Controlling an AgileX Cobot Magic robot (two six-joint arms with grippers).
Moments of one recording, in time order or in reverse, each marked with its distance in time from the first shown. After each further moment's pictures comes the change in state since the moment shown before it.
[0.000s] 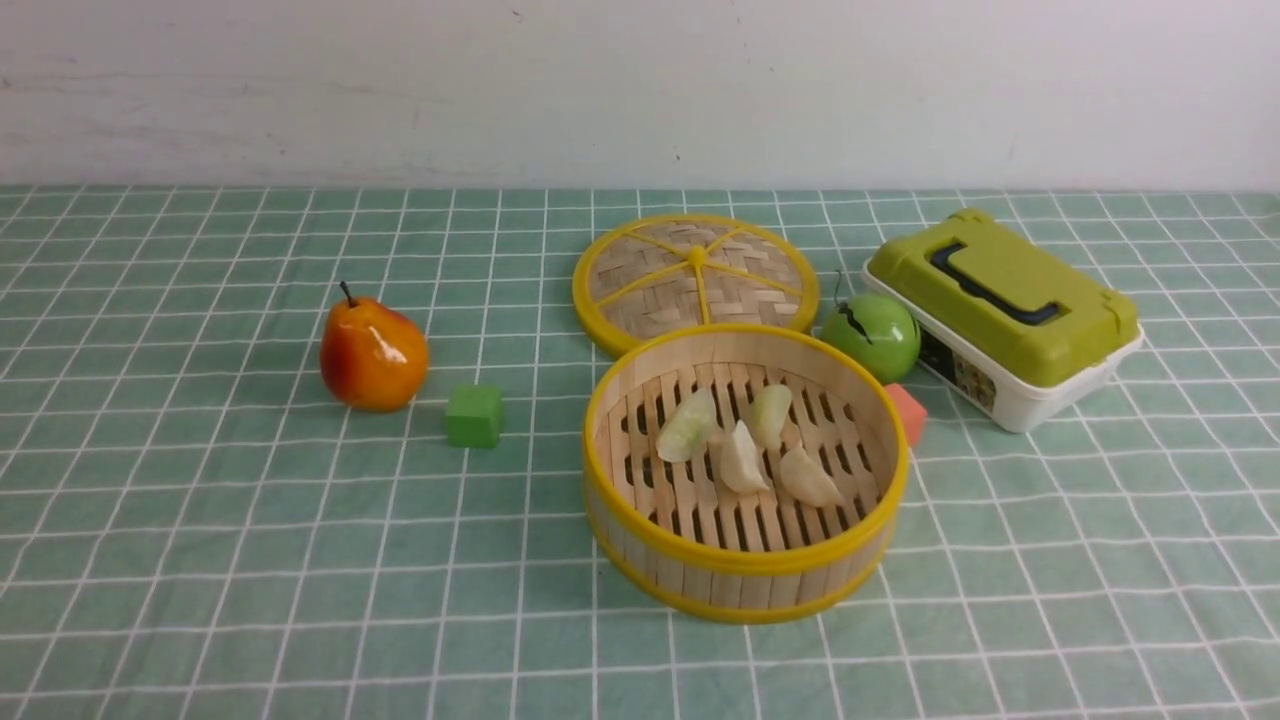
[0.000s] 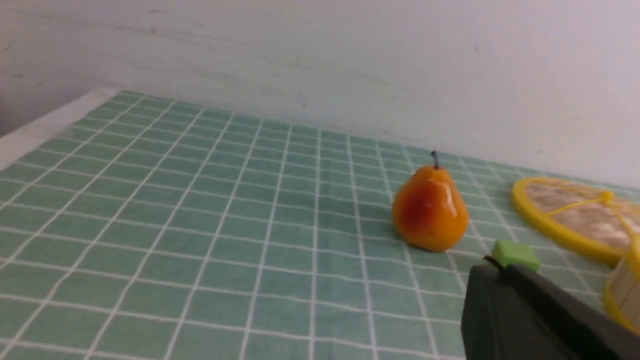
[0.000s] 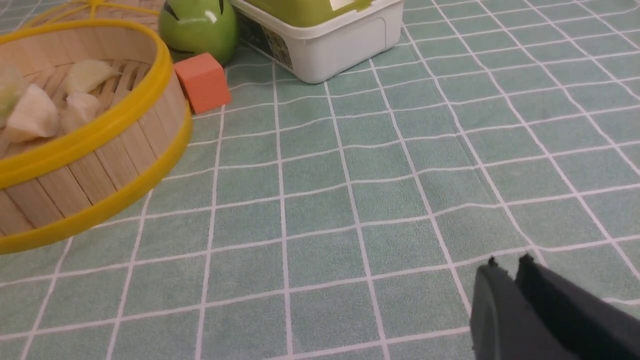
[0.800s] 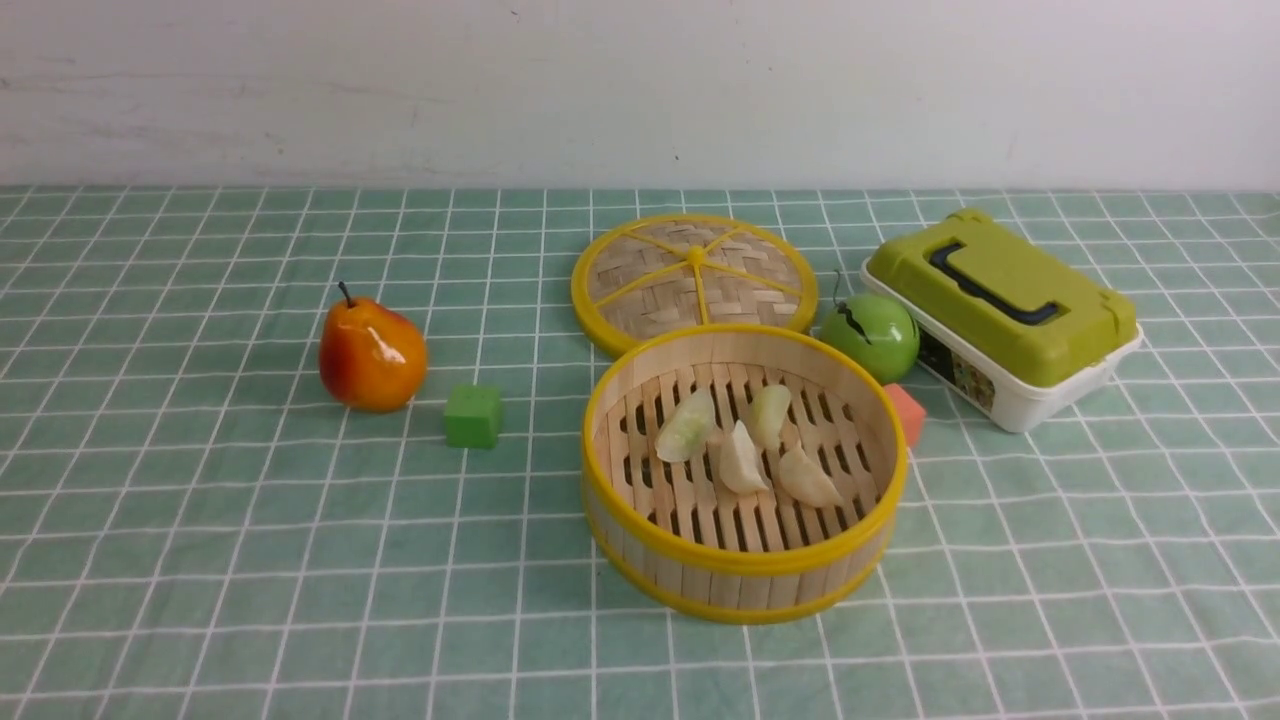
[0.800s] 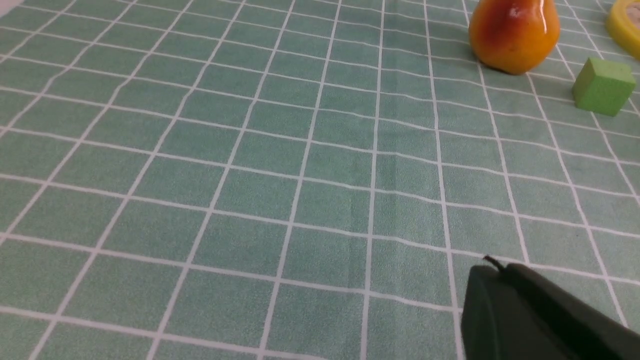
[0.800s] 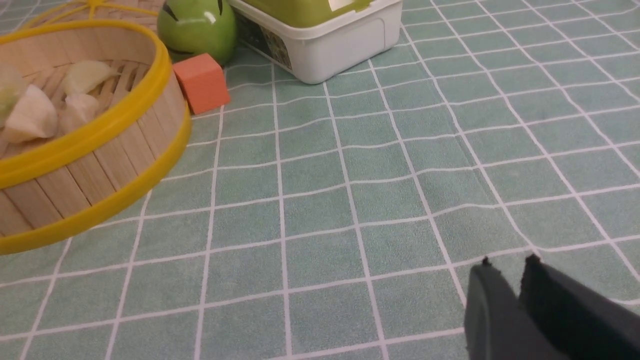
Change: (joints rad) right arm 0.000 -0.001 0.000 0.000 0.000 0.000; left arm 0.025 -0.065 0.003 0.019 0.356 0.015
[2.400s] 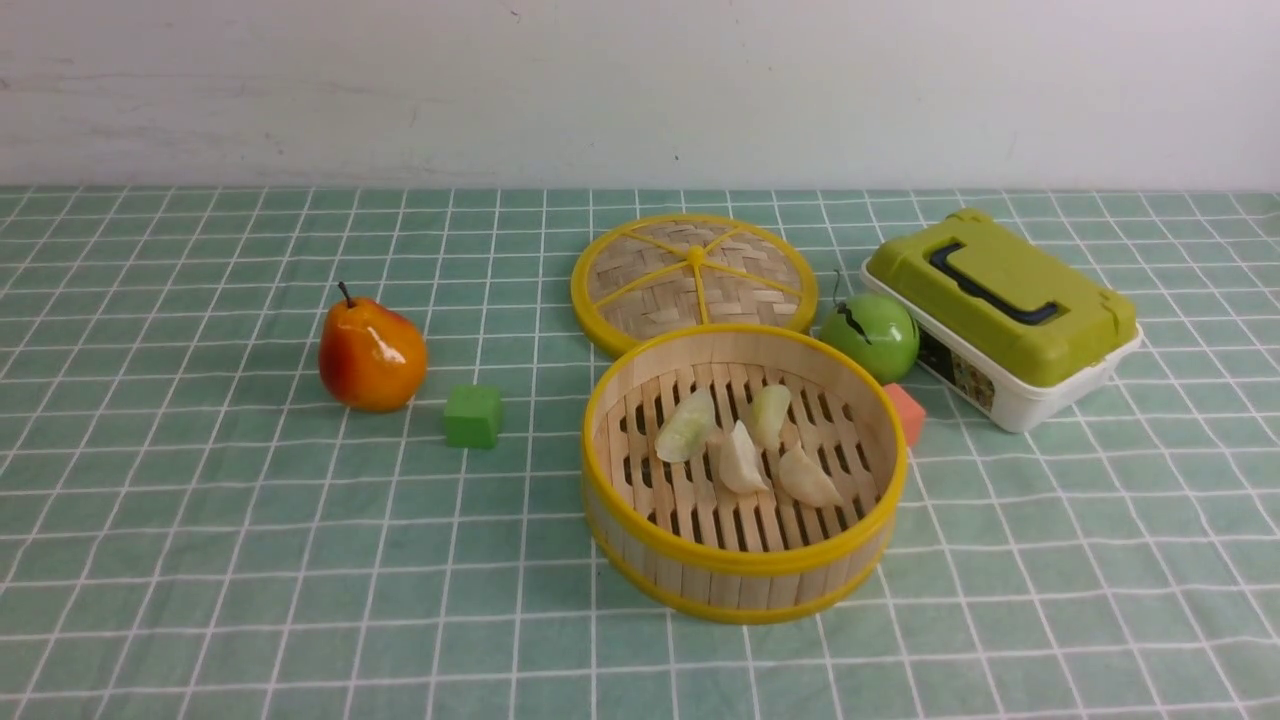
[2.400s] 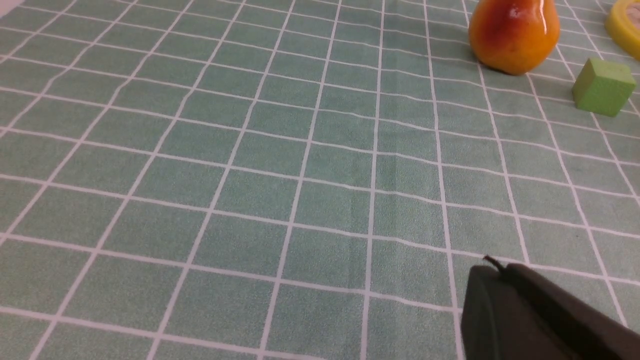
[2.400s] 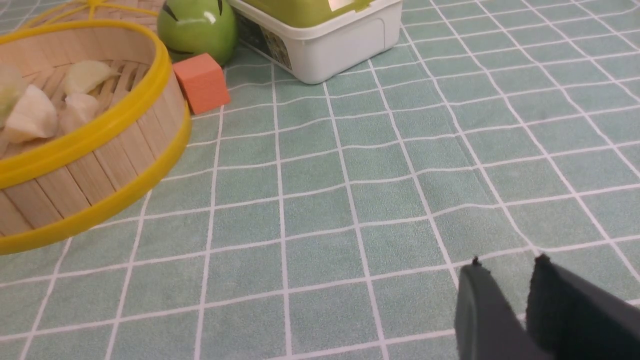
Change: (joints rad) right arm 0.000 0.000 0.000 0.000 0.000 0.000; left arm 0.000 0.000 0.000 0.000 0.000 0.000
